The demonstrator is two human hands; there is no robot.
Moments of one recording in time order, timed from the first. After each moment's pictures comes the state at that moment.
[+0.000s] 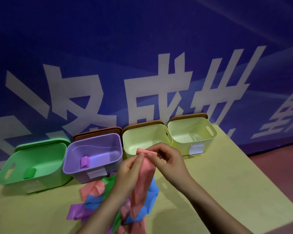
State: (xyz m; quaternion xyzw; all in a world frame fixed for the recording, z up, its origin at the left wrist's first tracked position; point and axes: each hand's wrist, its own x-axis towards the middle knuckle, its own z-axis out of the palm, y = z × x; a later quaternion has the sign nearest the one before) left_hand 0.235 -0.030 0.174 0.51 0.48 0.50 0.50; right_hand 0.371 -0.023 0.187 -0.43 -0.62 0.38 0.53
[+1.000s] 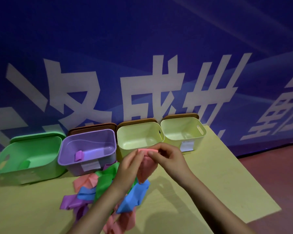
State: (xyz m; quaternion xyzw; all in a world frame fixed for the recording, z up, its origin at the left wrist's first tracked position) left_hand 0.253 -0.054 0.176 0.56 0.41 0.51 0.50; right_hand 0.399 -0.051 0.198 -0.47 -0.60 0.43 0.48
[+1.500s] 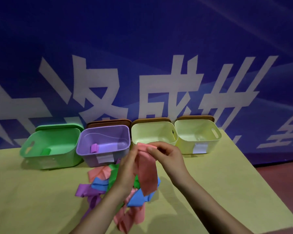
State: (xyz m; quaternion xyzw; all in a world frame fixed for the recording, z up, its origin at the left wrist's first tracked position) left_hand 0.224 -0.067 0.171 0.37 0.45 0.58 0.57; right_hand 0.350 -0.056 0.199 -0.43 -0.56 0.49 0.51
